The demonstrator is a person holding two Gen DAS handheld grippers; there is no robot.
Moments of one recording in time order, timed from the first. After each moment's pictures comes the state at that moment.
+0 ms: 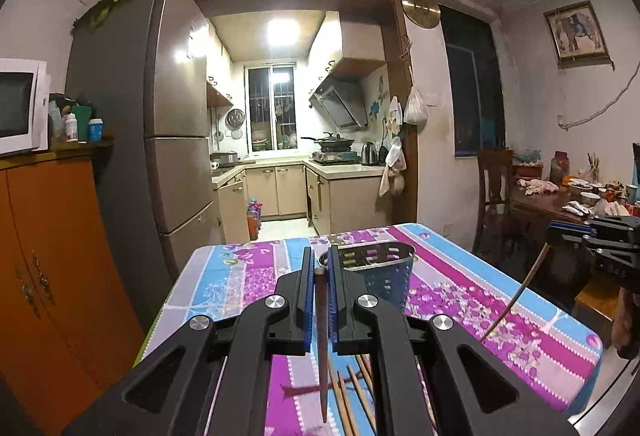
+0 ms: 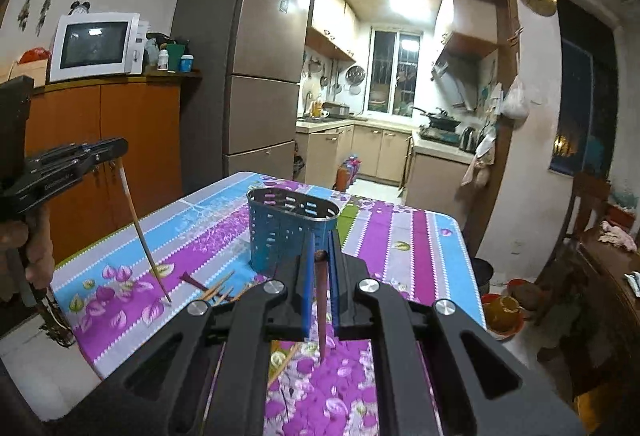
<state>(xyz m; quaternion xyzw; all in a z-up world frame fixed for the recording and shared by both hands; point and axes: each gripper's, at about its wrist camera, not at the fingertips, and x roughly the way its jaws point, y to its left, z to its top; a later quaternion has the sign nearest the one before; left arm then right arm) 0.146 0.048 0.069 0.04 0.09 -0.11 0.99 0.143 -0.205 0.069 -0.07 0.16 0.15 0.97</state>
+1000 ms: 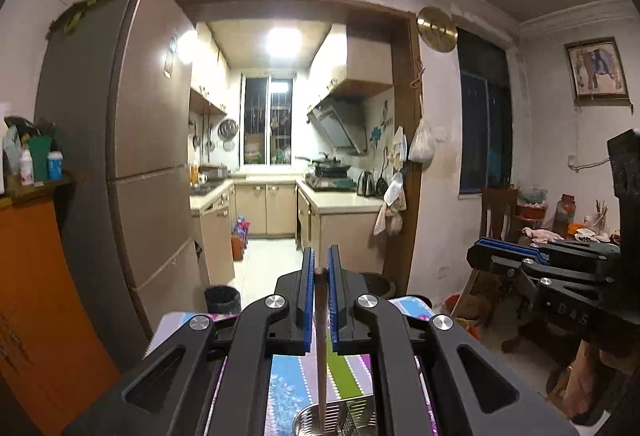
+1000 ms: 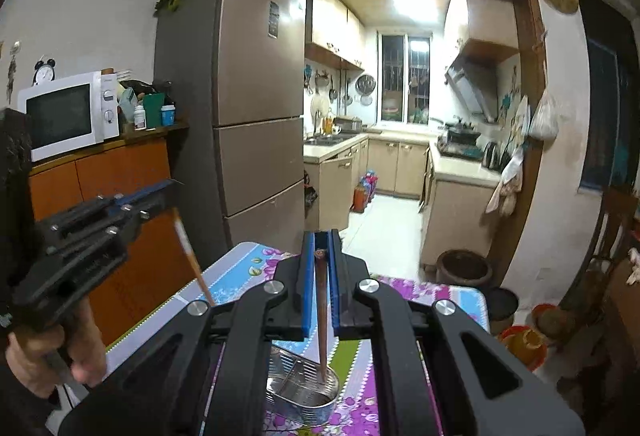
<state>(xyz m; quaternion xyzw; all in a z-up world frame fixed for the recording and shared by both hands) 0.322 -0.013 0.208 0.00 0.09 -0.13 0.99 0.316 -0.180 0.210 -0.02 0.17 0.18 0.97</state>
